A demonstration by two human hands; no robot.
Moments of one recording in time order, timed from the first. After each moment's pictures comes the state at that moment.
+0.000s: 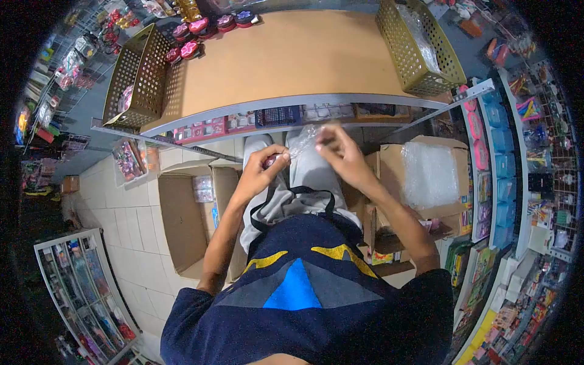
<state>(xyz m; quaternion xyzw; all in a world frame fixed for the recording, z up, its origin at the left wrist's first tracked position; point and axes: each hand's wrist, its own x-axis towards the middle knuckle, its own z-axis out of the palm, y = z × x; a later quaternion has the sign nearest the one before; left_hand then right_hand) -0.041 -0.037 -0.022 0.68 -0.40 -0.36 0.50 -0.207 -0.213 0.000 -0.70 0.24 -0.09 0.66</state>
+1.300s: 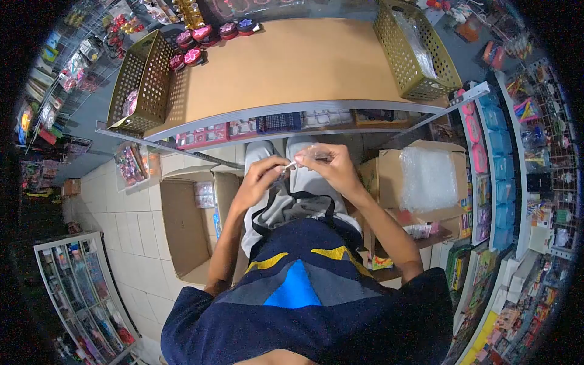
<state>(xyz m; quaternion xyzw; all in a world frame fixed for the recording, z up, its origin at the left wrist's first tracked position) -0.043 -0.024 -0.012 0.59 -0.42 -0.39 0.57 -0.188 -0.189 0.002 -0.67 0.18 -0.18 0.69</state>
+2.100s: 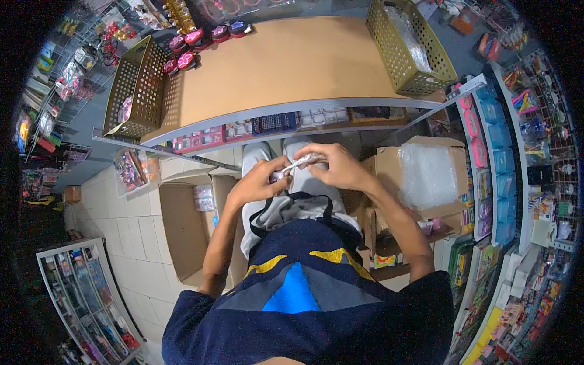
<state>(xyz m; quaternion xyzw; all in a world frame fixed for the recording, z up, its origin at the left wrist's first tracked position) -0.033 -0.043 -0.012 0.63 -0.53 -0.42 0.38 -0.198 -0.214 0.018 -0.74 0.12 -0.01 0.66</state>
